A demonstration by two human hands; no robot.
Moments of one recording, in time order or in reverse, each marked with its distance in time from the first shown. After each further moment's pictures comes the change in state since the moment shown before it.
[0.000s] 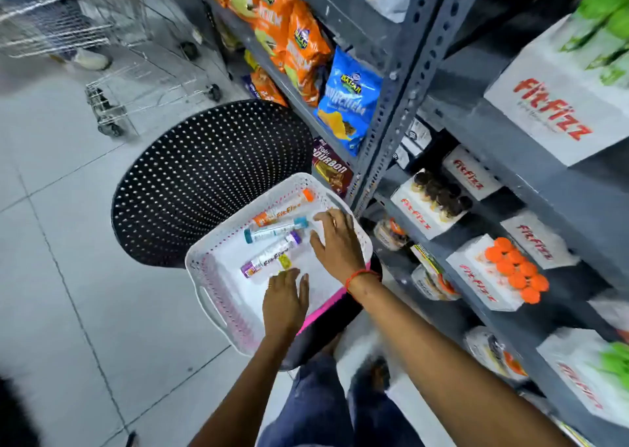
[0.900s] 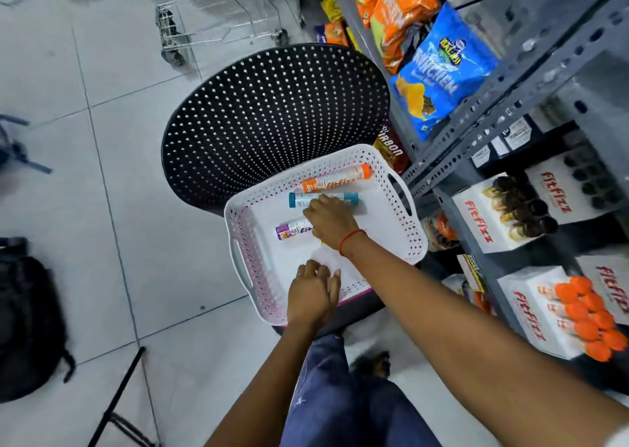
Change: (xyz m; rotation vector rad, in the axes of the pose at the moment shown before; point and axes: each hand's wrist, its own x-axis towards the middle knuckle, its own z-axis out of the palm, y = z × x) left_hand -0.015 -0.019 0.017 -0.030 -0.068 -0.145; right_hand 0.048 -0.035 0.095 -0.562 -0.596 -0.575
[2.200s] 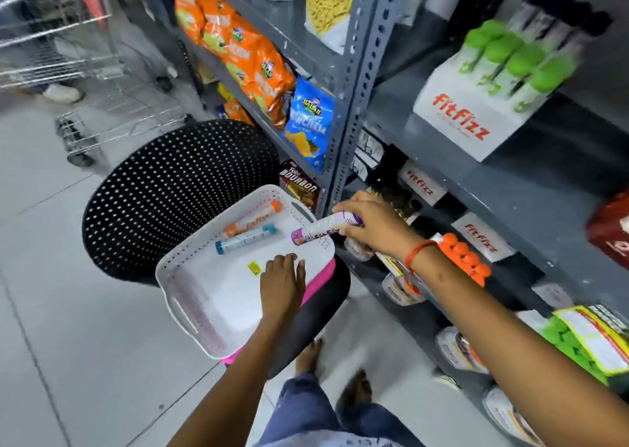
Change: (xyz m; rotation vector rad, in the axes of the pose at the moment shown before) left_hand 0.010 0.080 -0.013 0.104 0.121 0.386; right_hand -0.242 0.070 -0.118 0.599 0.359 0.485
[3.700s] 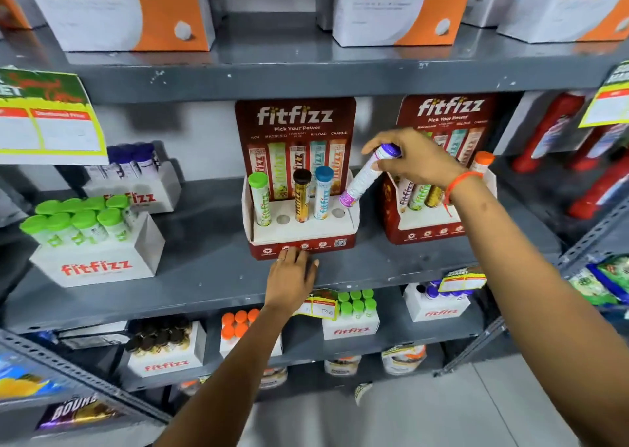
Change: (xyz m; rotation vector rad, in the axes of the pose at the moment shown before) left_hand -0.030 0.442 0.068 -0.142 -0.231 1.164; right_hand -0.409 0.175 -0.274 -0.054 0.860 0.664
